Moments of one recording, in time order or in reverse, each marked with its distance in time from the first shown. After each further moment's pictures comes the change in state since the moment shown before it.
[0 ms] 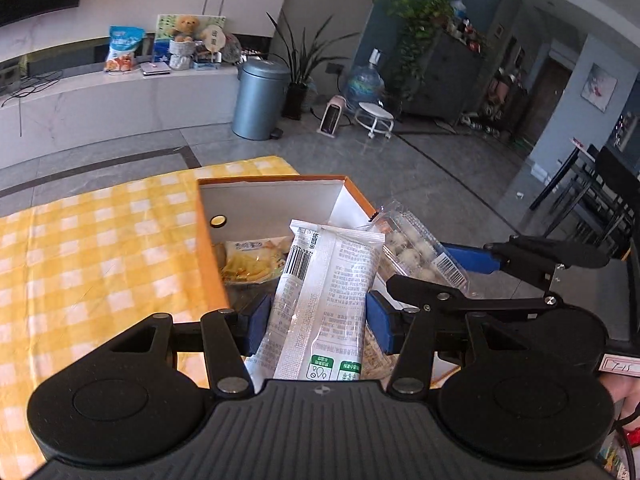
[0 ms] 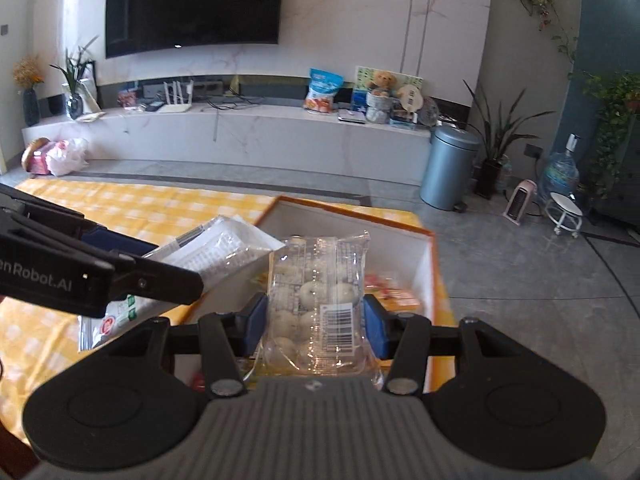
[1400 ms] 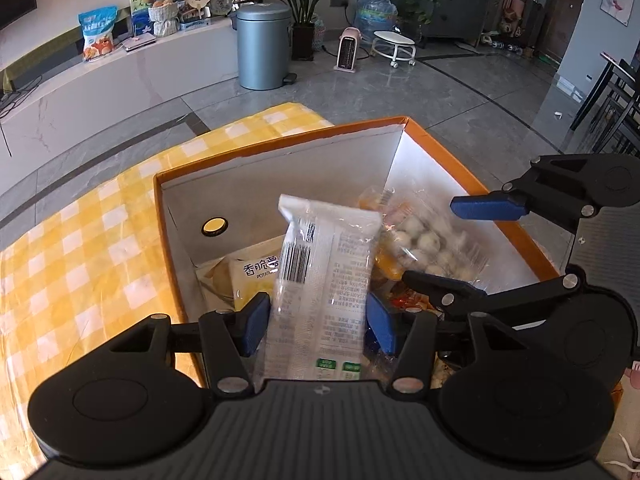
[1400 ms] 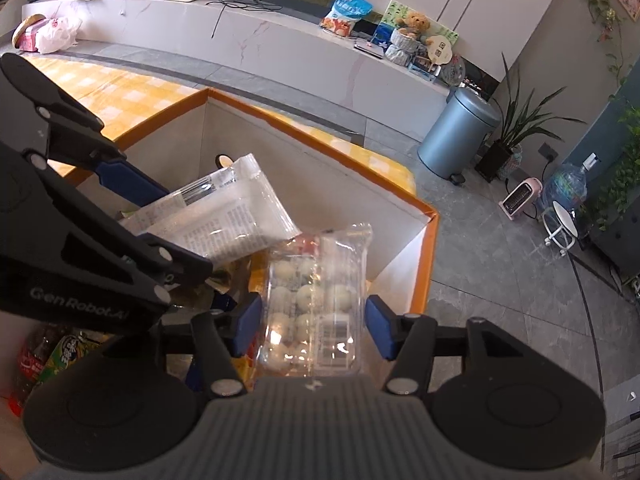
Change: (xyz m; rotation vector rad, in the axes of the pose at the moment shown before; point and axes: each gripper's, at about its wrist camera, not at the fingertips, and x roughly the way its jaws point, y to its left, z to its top) left arm 0.121 0.018 0.023 0.140 0.186 0.116; right arm 0.156 -0.031 0.012 -0.266 0.227 -0.058
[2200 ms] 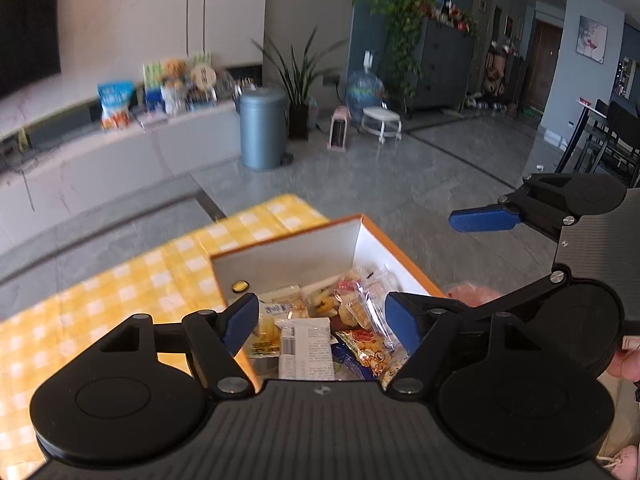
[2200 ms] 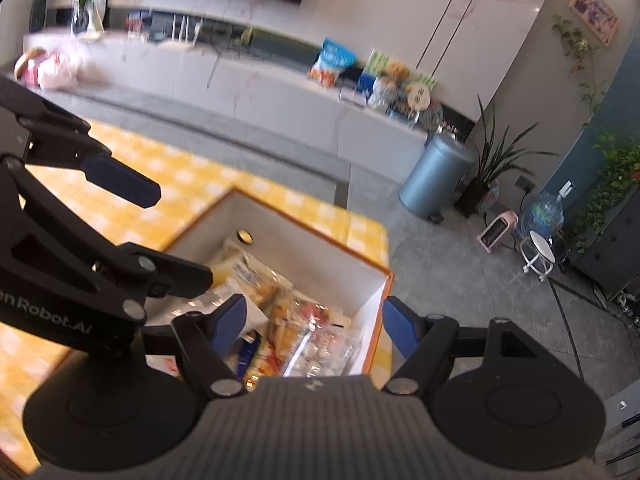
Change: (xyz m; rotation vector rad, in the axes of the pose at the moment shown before) left arm -0.142 -0.021 -0.015 0.033 -0.248 0.016; right arm -0.128 0.014 0.017 0.032 -0.138 -0.037
